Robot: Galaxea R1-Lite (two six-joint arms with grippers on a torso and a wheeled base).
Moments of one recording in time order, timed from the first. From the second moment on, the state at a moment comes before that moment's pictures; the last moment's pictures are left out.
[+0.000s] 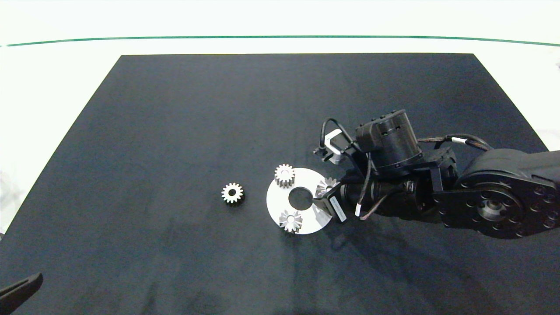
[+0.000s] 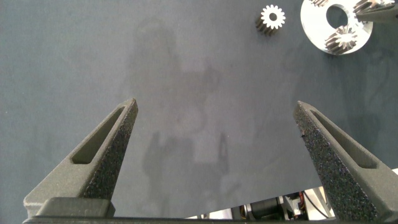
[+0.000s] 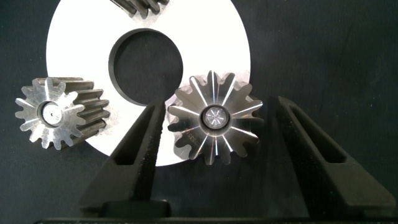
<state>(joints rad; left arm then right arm) -0.26 0.61 -0.74 0.42 0.03 -0.02 0.70 1.83 -1.24 0.03 -0.23 -0.13</state>
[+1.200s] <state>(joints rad) -0.26 0.60 -0.72 0.40 0.03 -0.02 0.70 1.85 -1.24 0.02 -0.23 -0.06</state>
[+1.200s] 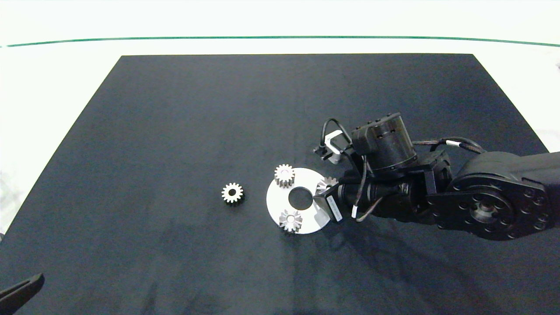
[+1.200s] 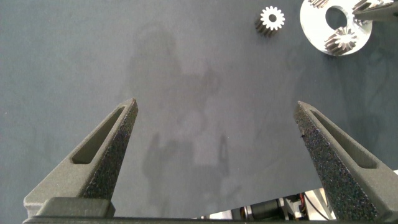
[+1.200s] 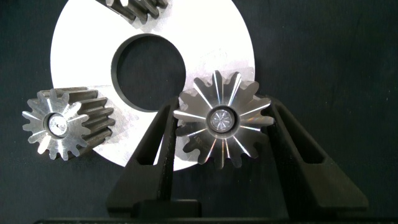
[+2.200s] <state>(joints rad) -0.26 0.60 -0.71 0.39 0.03 -0.02 0.71 1.82 -1.23 0.03 -0.23 -0.13</state>
